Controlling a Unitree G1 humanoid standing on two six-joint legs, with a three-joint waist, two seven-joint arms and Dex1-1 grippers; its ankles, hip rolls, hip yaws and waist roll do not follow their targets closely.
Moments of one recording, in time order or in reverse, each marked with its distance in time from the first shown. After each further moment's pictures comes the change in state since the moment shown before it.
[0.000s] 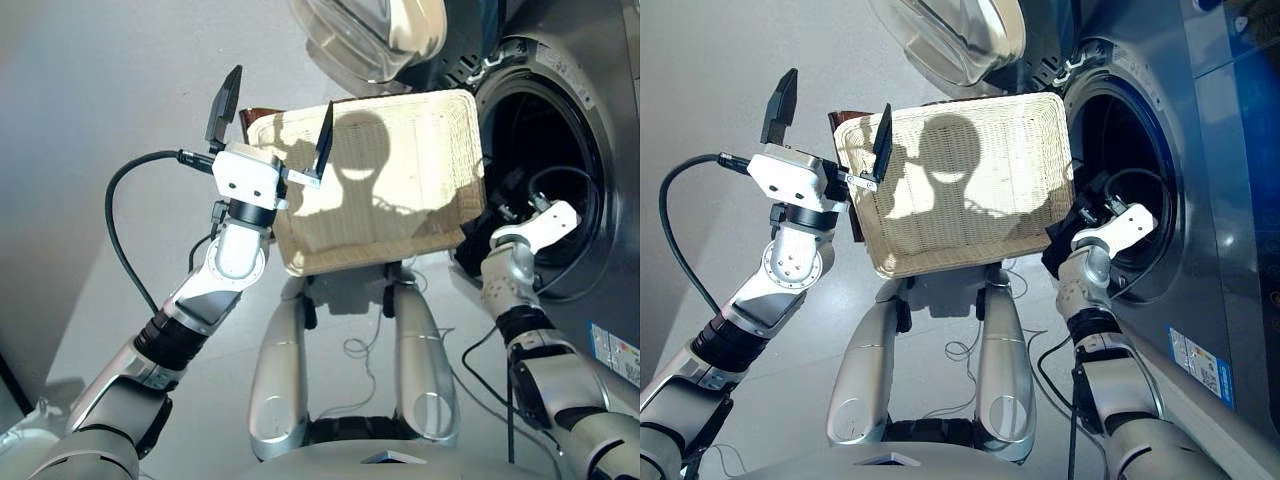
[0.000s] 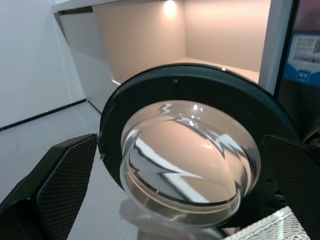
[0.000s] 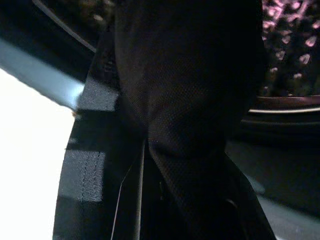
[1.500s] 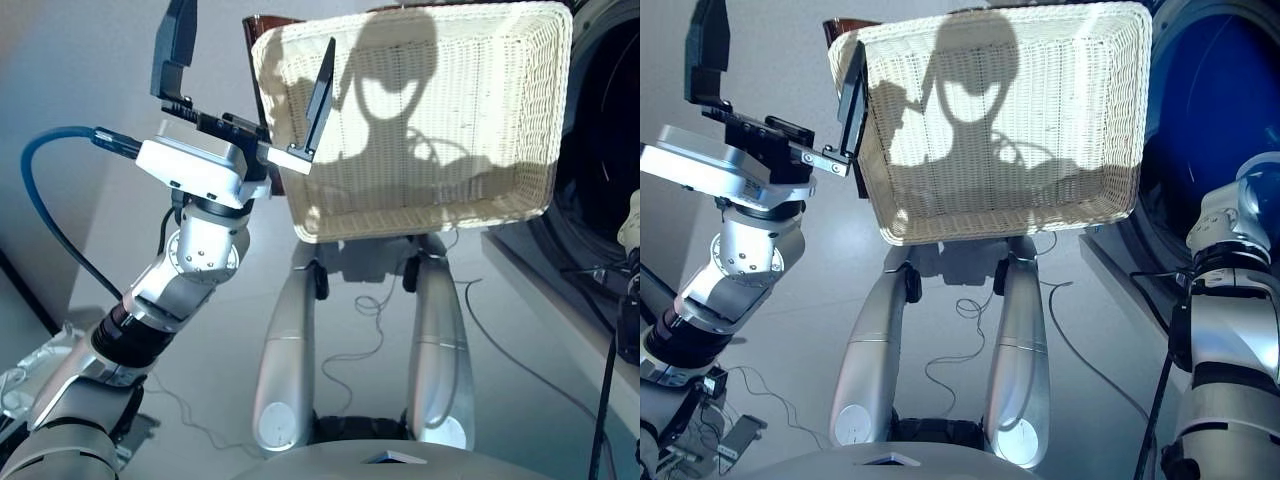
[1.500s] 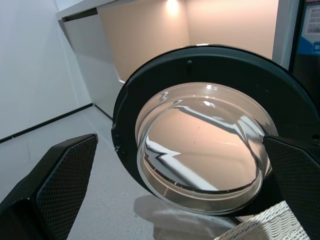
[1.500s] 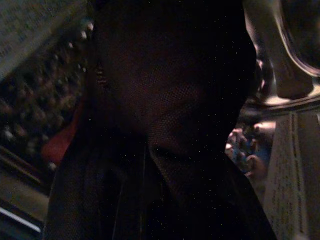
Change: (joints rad) left arm -0.032 0.173 0.045 -0.180 0.000 -0.039 0.032; right arm -0.270 -0.407 -0.012 0.115 -0.098 0.015 -0.125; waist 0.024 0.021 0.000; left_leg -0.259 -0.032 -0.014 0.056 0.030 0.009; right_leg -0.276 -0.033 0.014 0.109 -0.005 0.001
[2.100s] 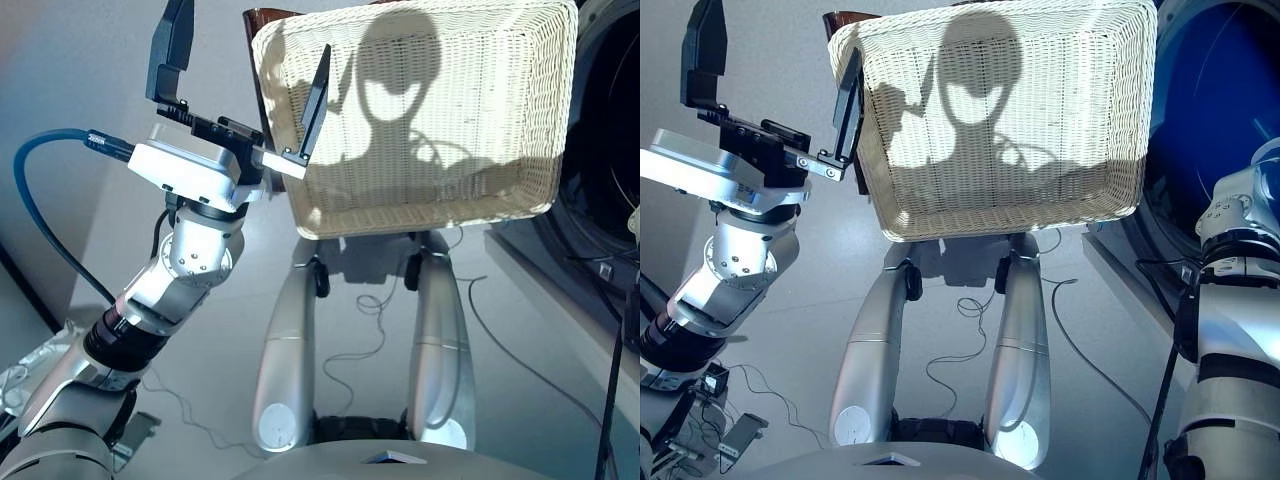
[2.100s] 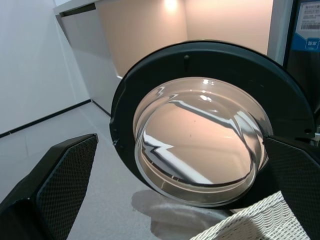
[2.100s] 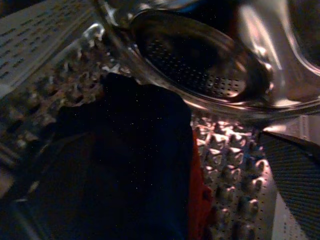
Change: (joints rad) left arm 0.021 0.002 0.014 -0.015 -0.020 -0.002 -0.022; right arm 0.013 -0.007 0.001 -0.033 0.015 0.000 0.036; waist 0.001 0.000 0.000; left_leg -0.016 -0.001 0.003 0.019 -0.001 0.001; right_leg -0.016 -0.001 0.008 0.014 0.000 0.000
